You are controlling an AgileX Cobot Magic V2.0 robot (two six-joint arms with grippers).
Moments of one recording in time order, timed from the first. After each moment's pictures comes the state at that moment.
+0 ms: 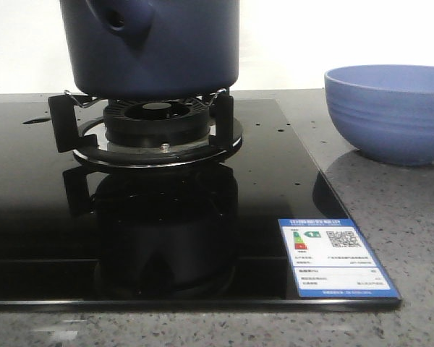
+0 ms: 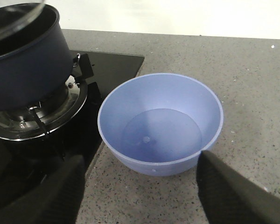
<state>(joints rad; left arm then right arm) -0.42 1.39 -1.19 -1.17 0.36 1.21 0.07 0.52 -0.66 0.35 0.63 -0.29</state>
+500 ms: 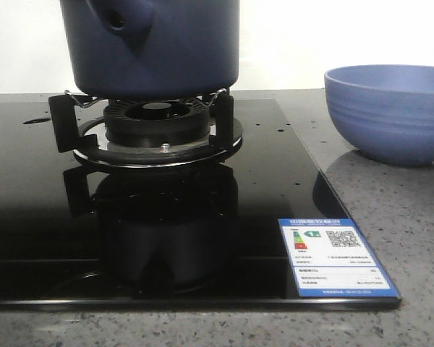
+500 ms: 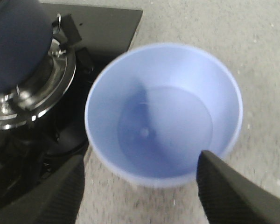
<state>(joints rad) -0.13 1.24 -1.21 -1.16 0.49 1.19 0.07 0.90 -0.89 0.34 0.74 -0.26</state>
